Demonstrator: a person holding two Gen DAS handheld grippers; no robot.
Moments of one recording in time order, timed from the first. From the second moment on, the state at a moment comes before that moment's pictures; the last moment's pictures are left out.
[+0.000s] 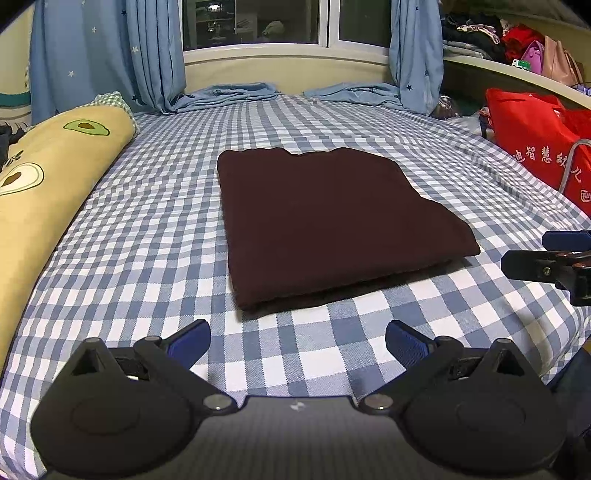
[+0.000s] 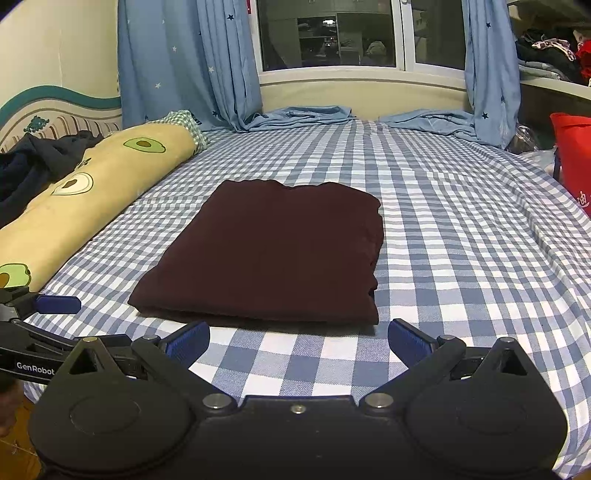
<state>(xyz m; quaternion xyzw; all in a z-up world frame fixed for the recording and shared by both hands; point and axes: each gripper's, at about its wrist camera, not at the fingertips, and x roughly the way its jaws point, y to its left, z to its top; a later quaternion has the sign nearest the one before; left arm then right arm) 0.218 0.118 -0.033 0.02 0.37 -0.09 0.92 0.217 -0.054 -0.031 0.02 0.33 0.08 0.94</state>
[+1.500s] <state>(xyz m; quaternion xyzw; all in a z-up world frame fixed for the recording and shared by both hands) 0.219 0.117 -0.033 0.01 0.38 -0.09 0.92 0.217 -0.053 -0.028 0.02 0.33 0.08 0.94</state>
